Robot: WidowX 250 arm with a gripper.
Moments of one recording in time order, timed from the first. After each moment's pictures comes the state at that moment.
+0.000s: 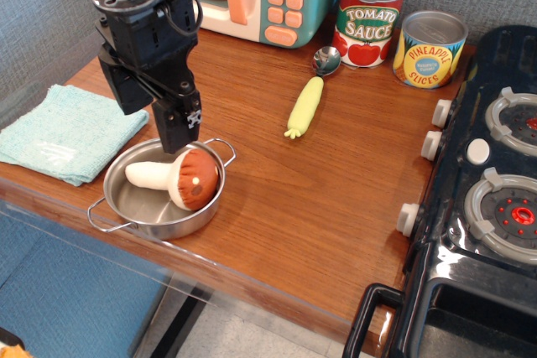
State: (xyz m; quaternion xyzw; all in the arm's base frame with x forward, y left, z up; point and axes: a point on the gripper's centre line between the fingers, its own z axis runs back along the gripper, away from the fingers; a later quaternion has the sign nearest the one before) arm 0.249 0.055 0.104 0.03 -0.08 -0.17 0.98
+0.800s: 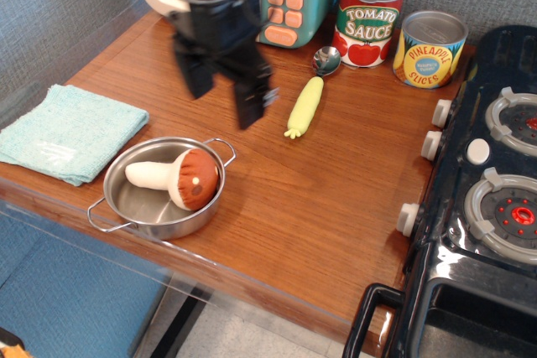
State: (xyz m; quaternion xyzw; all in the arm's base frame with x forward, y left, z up) arm 0.314 0.021 0.092 0.02 -0.11 -0.13 0.99
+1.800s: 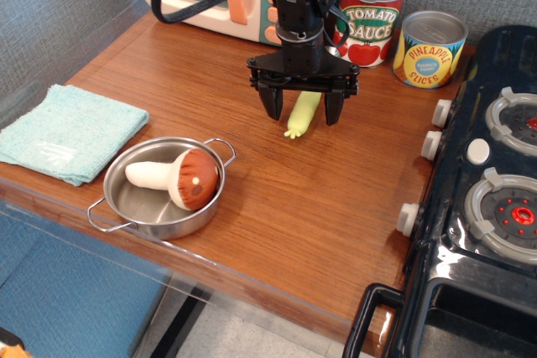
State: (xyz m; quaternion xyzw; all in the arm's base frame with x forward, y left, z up) arm 0.402 0.001 0.024 -0.02 -0.14 0.13 0.98
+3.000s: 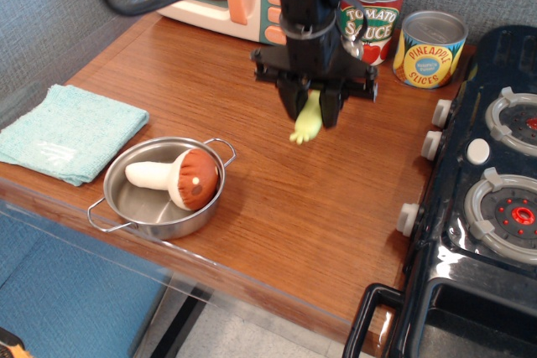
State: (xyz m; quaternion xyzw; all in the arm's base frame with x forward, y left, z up) arm 0.353 -0.033 0.067 -0.03 -0.18 0.04 0.98
